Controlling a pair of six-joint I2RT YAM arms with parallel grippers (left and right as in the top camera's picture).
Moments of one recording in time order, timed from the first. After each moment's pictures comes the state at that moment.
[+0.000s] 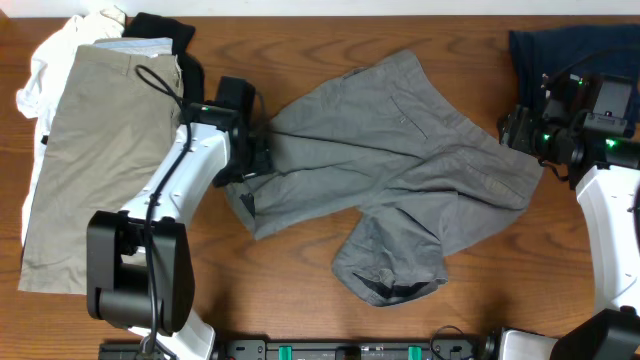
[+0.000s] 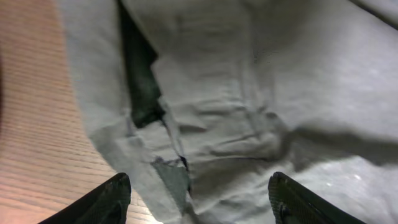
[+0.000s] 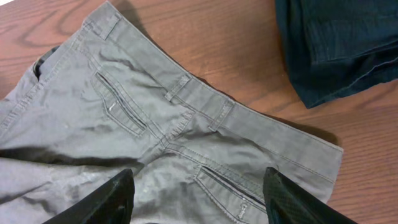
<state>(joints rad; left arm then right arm) -0.18 1.78 1.26 -0.91 0.02 -0.43 -0.20 1.46 1.18 -0.66 -0.24 0.13</state>
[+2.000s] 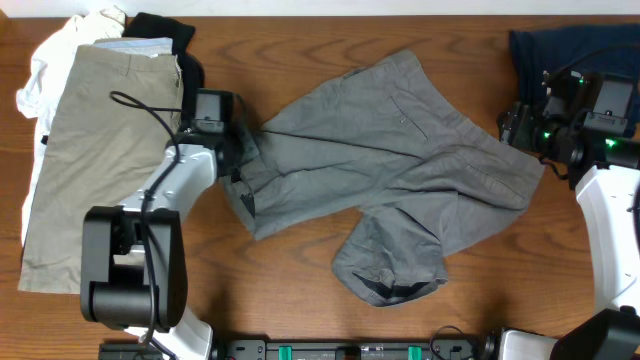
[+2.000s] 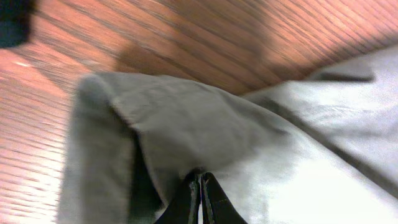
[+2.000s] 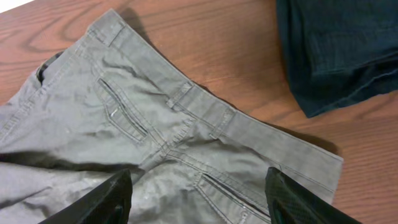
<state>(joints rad) -0.07 1.79 1.05 -0.37 0.08 -0.53 -0.20 1.46 1.18 -0.63 -0.24 0.12</state>
